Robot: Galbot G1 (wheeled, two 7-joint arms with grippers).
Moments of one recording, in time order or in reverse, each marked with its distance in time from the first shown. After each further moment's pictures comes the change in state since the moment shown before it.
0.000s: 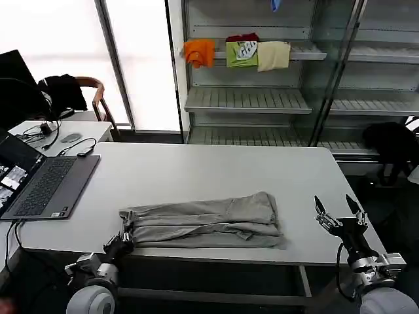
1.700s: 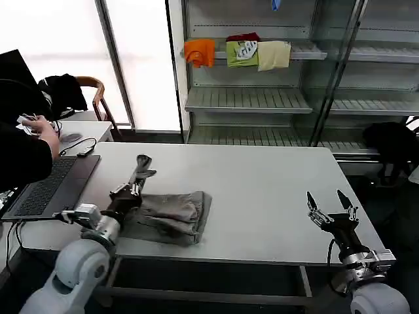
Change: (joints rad) left arm -0.264 0.219 0.170 -0.132 -0.046 0.057 0.015; right arm 0.056 0.033 -0.050 0.005 -0.044 -0.024 0.001
